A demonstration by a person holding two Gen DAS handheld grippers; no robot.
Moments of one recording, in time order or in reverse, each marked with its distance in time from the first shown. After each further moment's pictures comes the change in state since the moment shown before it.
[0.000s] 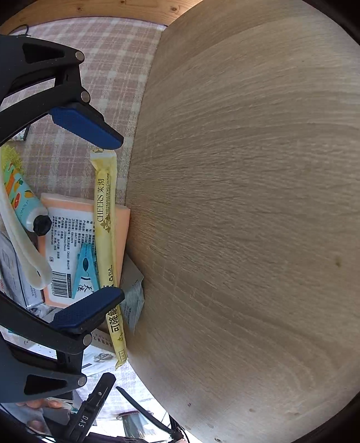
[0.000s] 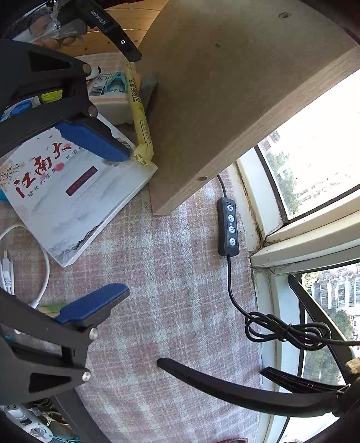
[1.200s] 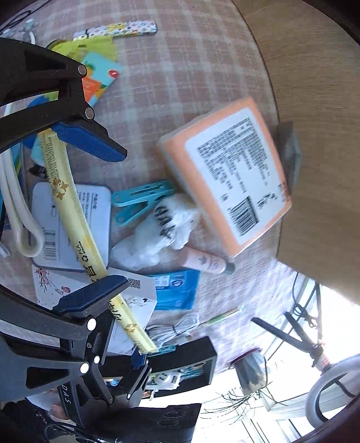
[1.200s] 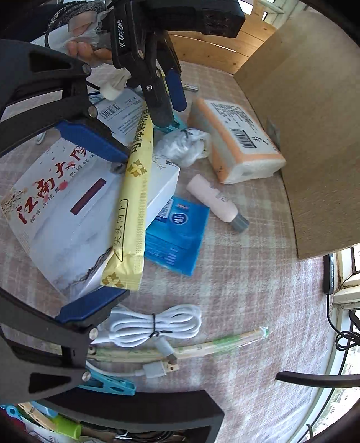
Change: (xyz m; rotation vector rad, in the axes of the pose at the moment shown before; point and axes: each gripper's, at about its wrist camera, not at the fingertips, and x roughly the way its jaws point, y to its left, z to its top) left arm -0.050 -0.104 -0.255 0.197 0.231 -0.269; right arm -0.038 -0.003 -0.165 -0.186 0.142 0.078
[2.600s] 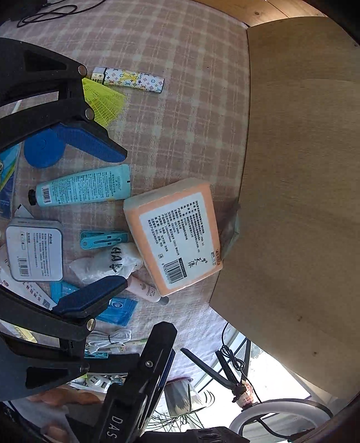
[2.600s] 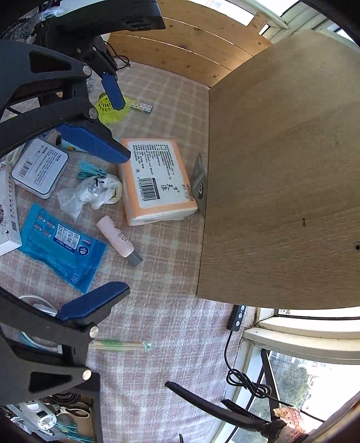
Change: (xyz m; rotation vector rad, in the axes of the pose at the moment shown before) left arm -0.035 0.082 0.086 -0.320 -0.209 0.151; right arm -0.005 0.079 0.119 -0.084 -0.138 -0.051
